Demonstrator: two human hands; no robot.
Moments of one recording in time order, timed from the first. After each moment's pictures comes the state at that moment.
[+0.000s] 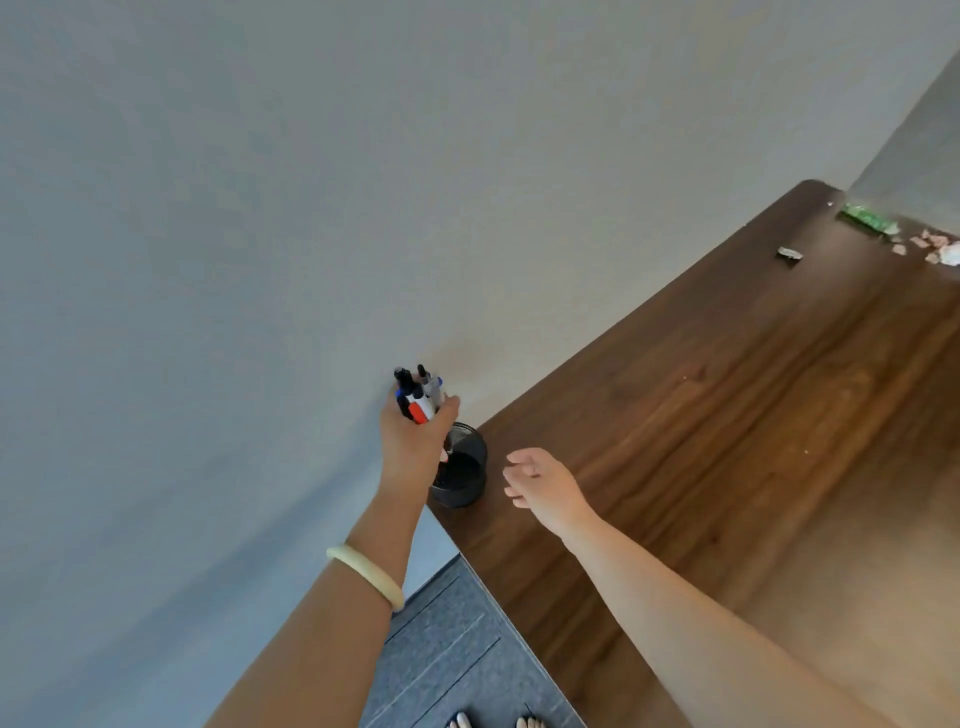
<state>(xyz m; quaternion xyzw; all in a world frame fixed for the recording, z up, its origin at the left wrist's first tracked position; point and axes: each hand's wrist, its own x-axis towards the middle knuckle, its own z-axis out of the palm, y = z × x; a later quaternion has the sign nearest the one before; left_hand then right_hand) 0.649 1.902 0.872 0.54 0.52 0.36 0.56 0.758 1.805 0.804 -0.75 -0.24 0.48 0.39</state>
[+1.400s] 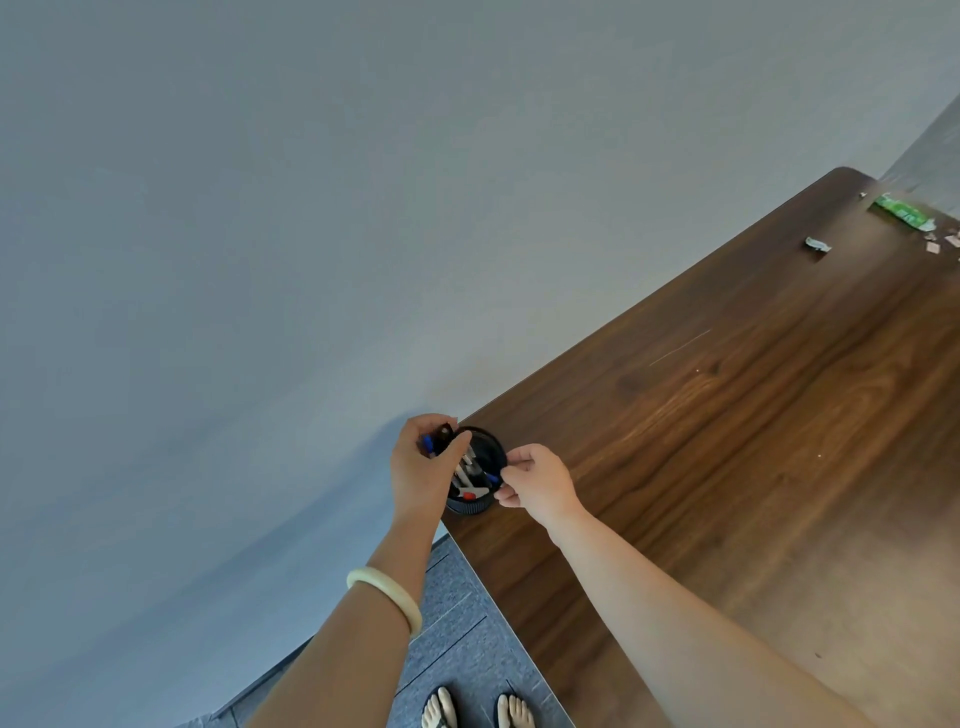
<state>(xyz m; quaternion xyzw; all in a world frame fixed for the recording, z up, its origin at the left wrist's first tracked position) 0.645 1.888 0.787 0.55 0.56 0.33 0.53 0.760 1.820 0.776 -0.76 -0.16 0.50 0.38</state>
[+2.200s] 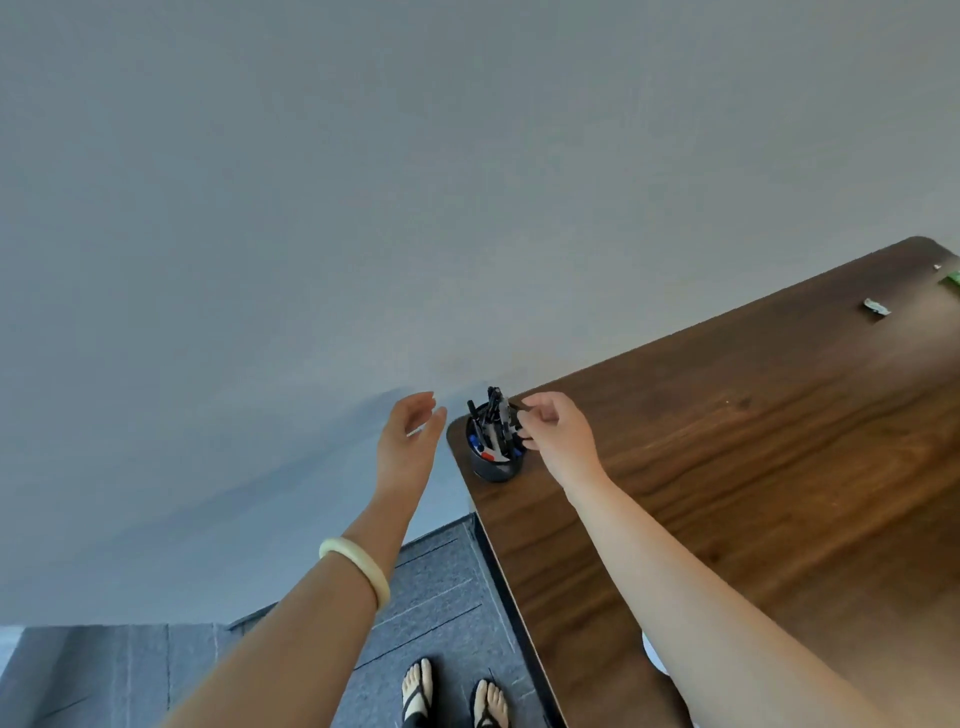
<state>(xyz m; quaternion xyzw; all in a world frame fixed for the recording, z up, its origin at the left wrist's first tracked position) 0.591 1.854 0.831 0.50 0.59 0.37 0.52 0.752 1.806 0.842 -0.73 -0.33 0.42 0.43</state>
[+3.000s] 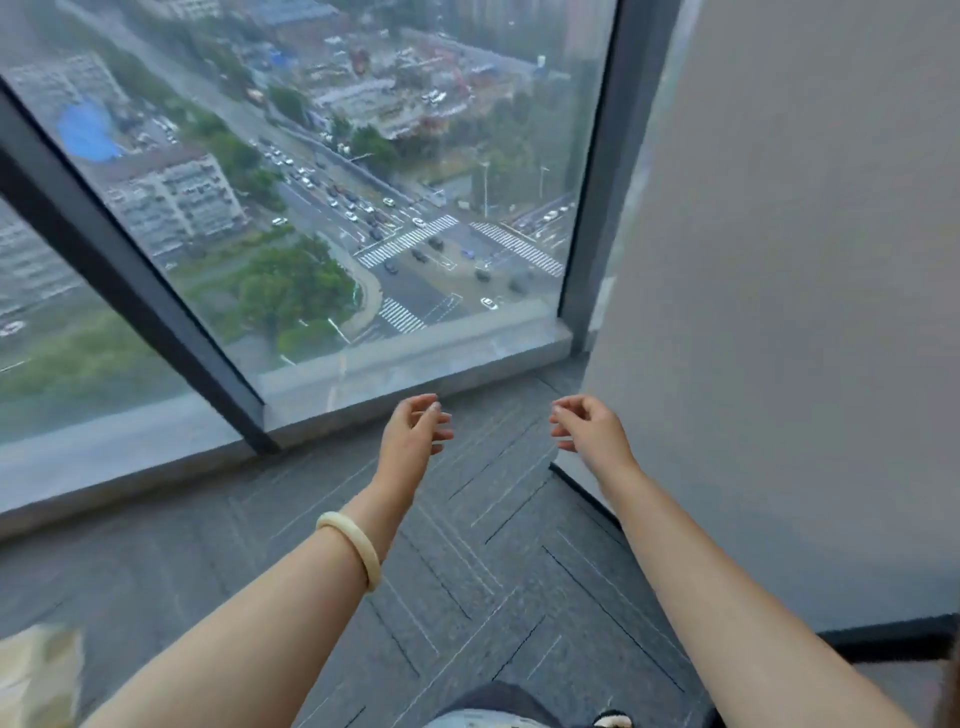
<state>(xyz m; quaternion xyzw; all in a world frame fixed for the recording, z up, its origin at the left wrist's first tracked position) 0.142 1.411 0.881 0.10 0.73 0.61 0.27 0.274 1.578 0.891 -0.41 -0.67 0.61 0.14</state>
